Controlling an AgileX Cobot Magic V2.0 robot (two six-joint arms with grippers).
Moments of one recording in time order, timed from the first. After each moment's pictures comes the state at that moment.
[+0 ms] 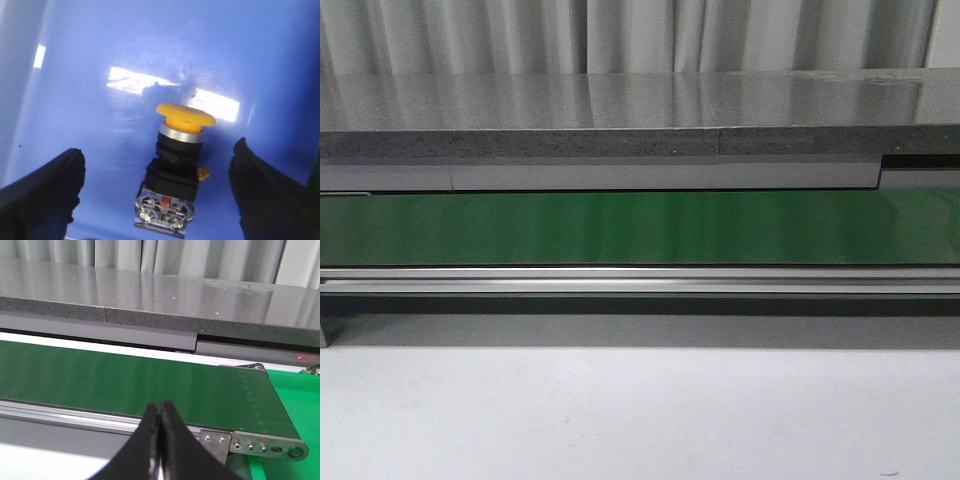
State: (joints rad) left arm 0.30 1.80 -1.18 0.04 0.69 0.14; right arm 0.07 -0.01 0.03 -0.04 0.09 0.03
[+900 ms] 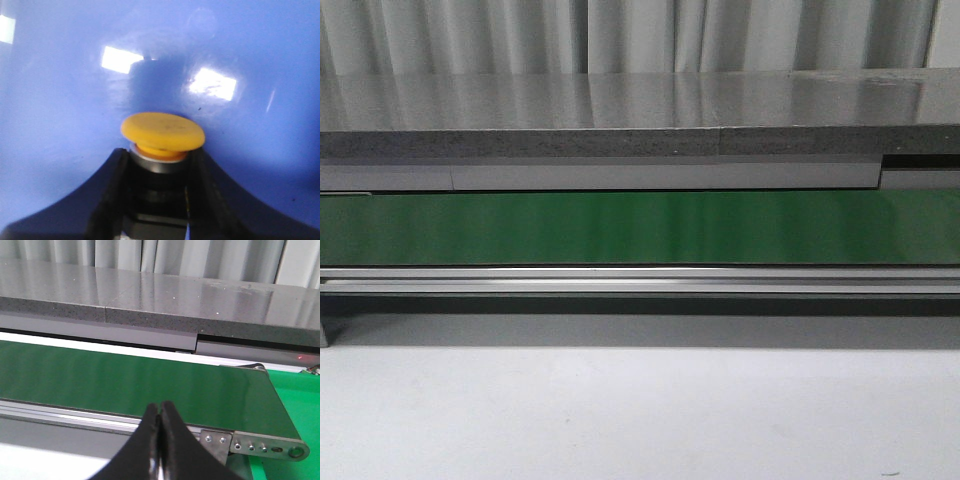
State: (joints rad) left arm 0.30 1.93 -1.27 0.03 0.73 0.14; right arm 0.07 -0.01 0.03 -0.04 0.09 0.03
